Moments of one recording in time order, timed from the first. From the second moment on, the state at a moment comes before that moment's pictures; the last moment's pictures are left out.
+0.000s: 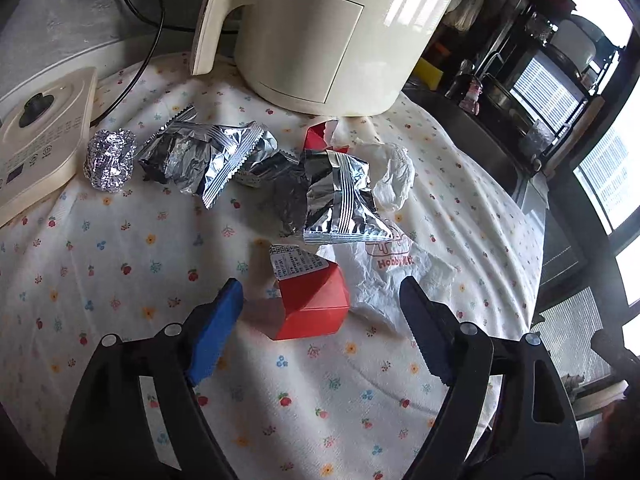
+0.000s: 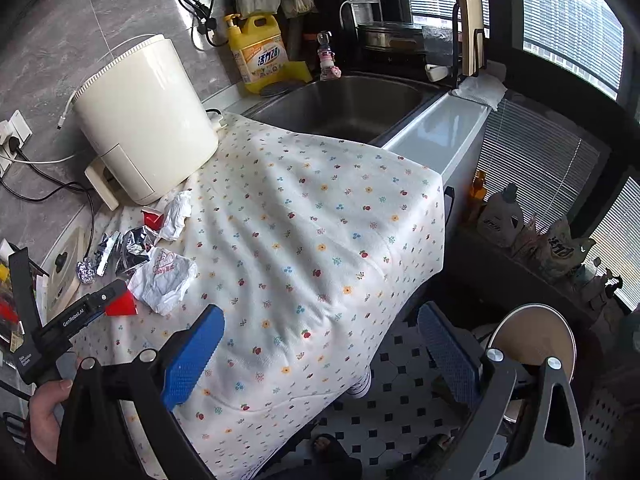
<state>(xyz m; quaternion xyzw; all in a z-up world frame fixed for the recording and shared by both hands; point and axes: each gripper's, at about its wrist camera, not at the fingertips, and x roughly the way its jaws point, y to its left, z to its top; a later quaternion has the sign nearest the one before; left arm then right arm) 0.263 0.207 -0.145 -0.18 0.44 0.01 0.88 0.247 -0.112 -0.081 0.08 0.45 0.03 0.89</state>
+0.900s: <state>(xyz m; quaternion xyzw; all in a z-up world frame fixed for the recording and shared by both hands) 0.139 0.289 -0.112 -0.25 0.38 0.12 0.88 0.299 0.071 -0.122 -0.04 0.49 0.25 0.83</state>
